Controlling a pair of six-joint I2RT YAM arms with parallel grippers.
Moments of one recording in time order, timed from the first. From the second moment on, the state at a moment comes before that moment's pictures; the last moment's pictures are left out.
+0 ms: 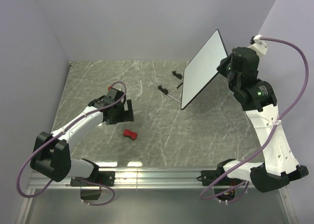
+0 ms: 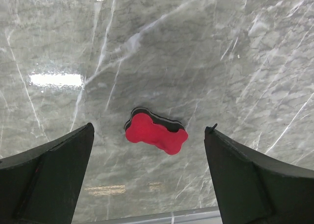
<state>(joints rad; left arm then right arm) -0.43 1.34 0.92 -0.65 -0.05 -0.57 0.36 1.21 1.71 -0.78 0.53 0.63</state>
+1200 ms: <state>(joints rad) -0.43 1.04 0.90 -0.66 -0.02 -0.54 0.57 1.27 1.48 -0.67 0.73 0.81</state>
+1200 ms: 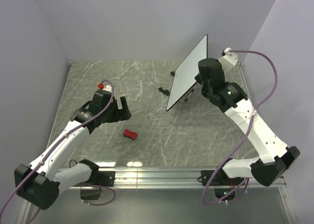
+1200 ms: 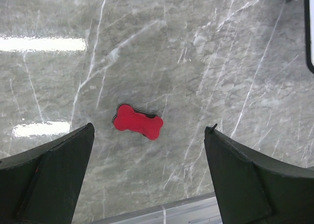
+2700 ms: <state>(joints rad) -0.43 1.01 0.85 -0.63 -0.01 -0.53 0.76 1.25 1.15 -0.68 0.54 1.05</state>
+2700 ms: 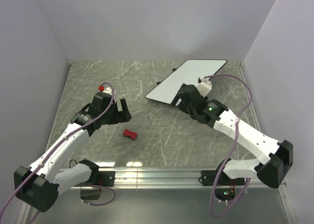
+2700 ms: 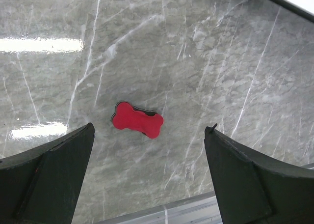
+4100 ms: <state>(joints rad) -0.43 1.21 1.47 -0.76 -0.16 -0.54 0.75 0.53 1.16 -0.97 0.50 0.84</state>
